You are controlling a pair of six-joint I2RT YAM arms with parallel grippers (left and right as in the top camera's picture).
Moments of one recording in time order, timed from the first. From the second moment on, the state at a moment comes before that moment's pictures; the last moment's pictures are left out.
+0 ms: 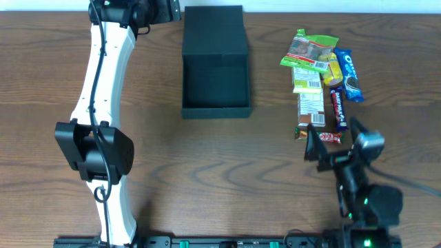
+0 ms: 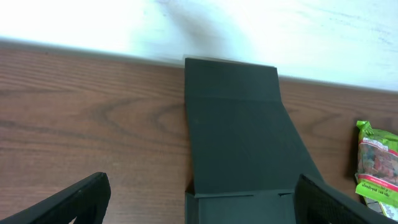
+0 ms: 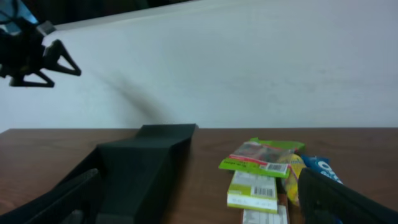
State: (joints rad) left arm -0.11 2.15 2.25 -0.88 0.13 -0.25; right arm 0.00 0.40 0.31 0.12 -0.22 0.17
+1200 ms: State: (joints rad) left arm -0.12 2.15 2.25 -0.97 0.14 -0.25; right arm -0.19 1.46 1.25 -0.49 -0.29 0.02
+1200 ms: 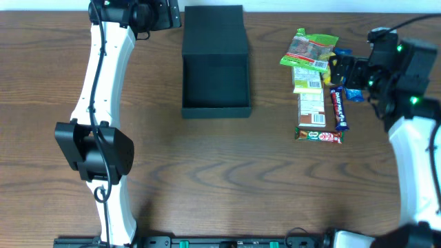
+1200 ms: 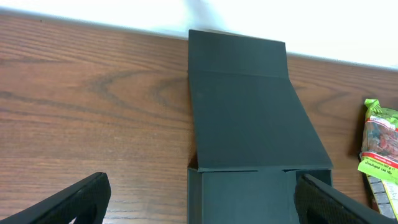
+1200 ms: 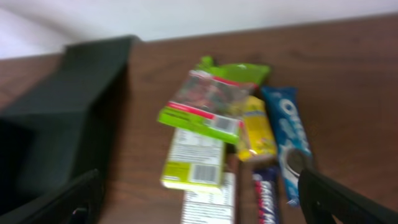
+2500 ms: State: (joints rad) left arm -0.14 2.15 2.25 -1.00 0.15 -0.25; right arm -0.33 1.93 1.32 -0.49 -0.10 -0.41
